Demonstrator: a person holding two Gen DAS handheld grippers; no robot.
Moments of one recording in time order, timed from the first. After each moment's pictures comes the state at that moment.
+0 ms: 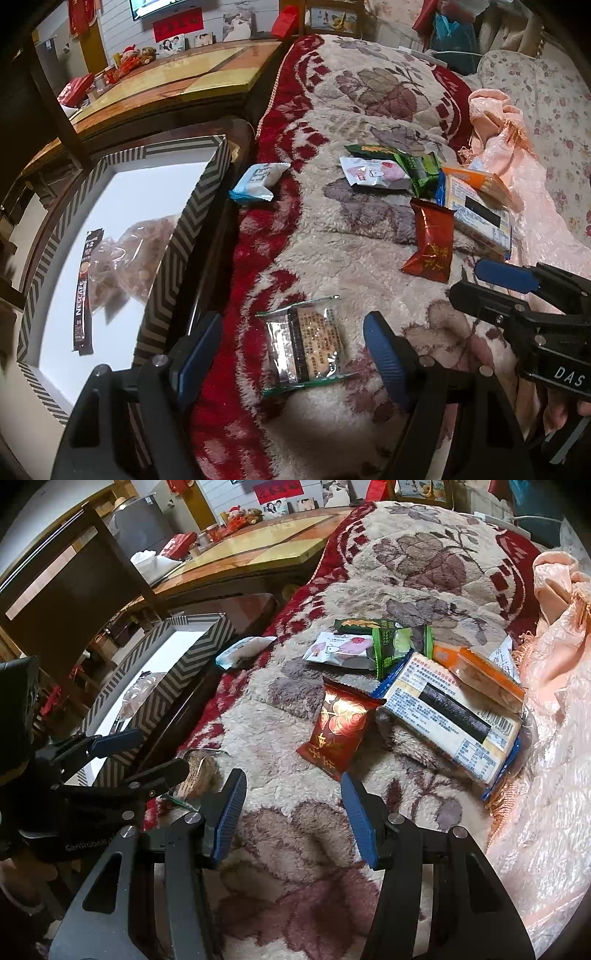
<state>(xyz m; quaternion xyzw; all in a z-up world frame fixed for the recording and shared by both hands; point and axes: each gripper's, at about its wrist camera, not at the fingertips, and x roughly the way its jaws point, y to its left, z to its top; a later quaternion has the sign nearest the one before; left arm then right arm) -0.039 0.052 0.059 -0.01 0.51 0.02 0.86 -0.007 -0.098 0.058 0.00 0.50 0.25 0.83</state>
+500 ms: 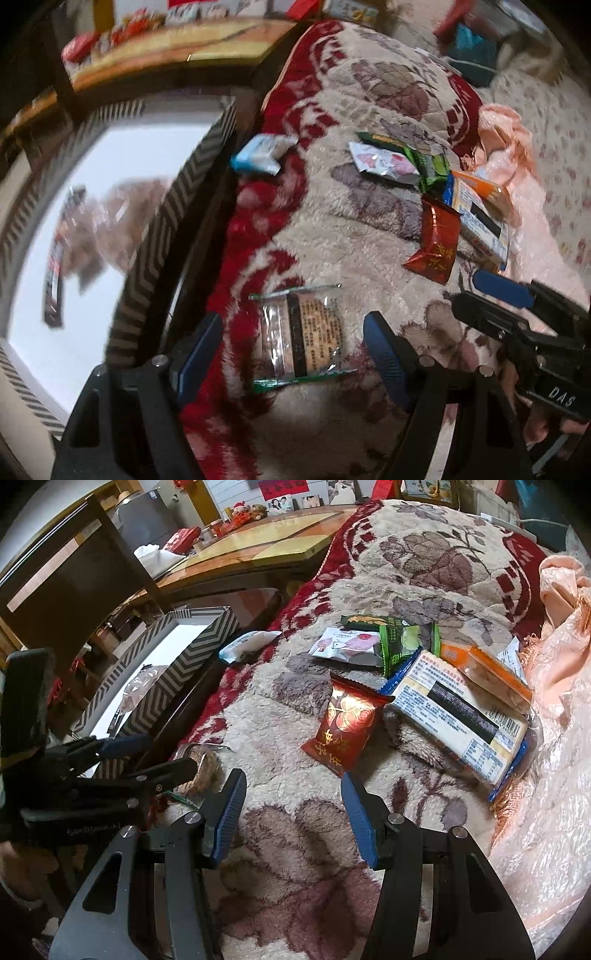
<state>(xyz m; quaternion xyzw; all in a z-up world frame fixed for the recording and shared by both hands) -0.033 0.074 0.038 -0.10 0.54 0.01 0.84 -0.008 -0.092 0.054 -0.01 0.51 0.26 0.82</state>
